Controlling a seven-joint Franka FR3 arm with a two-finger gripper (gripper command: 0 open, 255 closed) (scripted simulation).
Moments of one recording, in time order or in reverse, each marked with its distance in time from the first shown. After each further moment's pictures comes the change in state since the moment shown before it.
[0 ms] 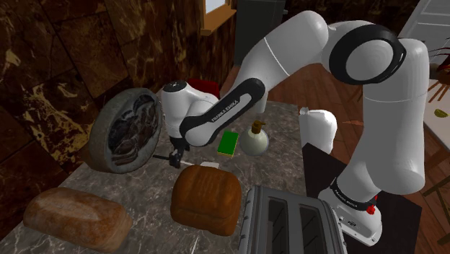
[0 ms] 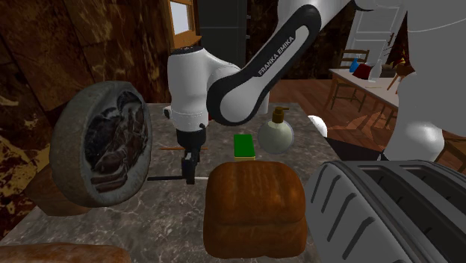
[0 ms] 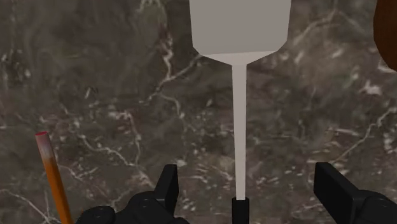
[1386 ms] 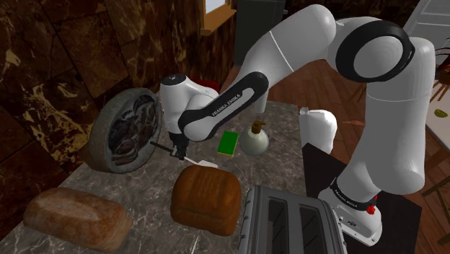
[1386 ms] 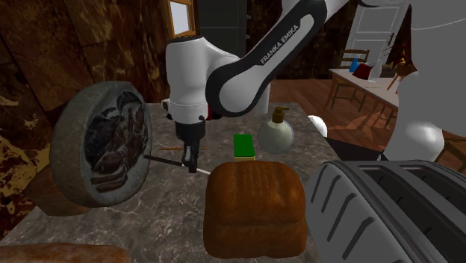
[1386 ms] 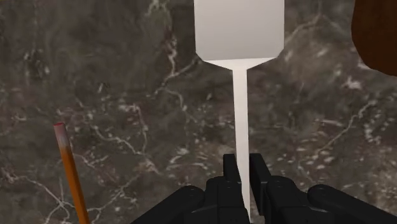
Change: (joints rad) arm -0.006 -0.036 0.008 0.006 0.013 -0.040 -0.008
